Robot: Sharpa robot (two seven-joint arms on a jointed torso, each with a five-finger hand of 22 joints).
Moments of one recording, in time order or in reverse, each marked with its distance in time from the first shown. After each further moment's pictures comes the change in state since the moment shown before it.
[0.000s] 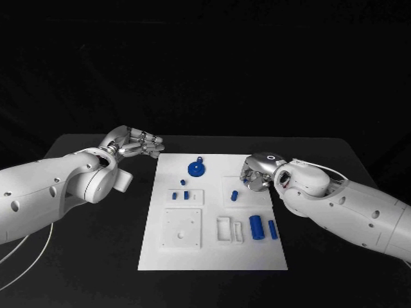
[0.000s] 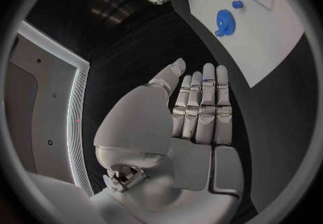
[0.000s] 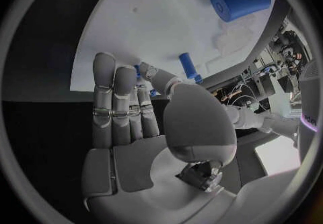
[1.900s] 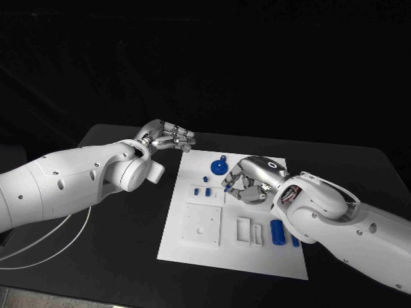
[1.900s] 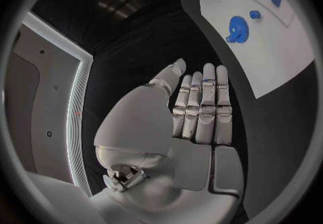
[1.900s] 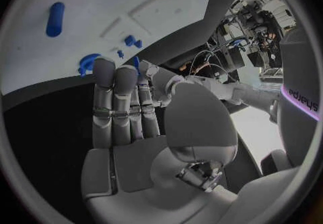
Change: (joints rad) left arm 0.000 0.009 0.000 0.031 0.074 -0.012 0.027; left_hand 0.006 0.006 -0.008 -0.008 0.000 0.004 -0.004 0.000 0.000 -0.004 0.004 0.000 0.000 -0.003 0.003 0.001 -0.001 0.000 0.000 0.000 0.000 0.007; right arm -0.037 0.023 -0.004 0.271 0.139 -0.141 0.064; right_hand 0.004 -0.007 0.019 0.000 0.024 0.029 -0.010 0.001 0.005 0.025 -0.008 0.001 0.002 0.002 -0.019 0.003 -0.012 -0.001 0.027 -0.026 -0.067 0.216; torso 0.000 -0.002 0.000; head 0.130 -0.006
